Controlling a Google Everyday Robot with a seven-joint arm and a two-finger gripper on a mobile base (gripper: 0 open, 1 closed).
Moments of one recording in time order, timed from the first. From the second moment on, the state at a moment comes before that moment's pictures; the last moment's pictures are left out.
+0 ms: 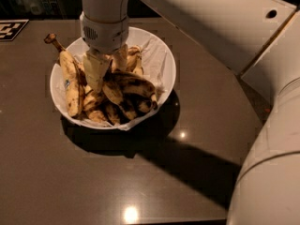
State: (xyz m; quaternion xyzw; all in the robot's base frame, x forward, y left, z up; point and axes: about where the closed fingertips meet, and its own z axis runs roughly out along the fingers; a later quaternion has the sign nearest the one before) arm 0.533 0.096 0.918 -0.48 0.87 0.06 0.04
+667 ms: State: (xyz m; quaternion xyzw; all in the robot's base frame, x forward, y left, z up) arm 0.526 0.083 0.943 -0.49 0.86 0.09 0.10
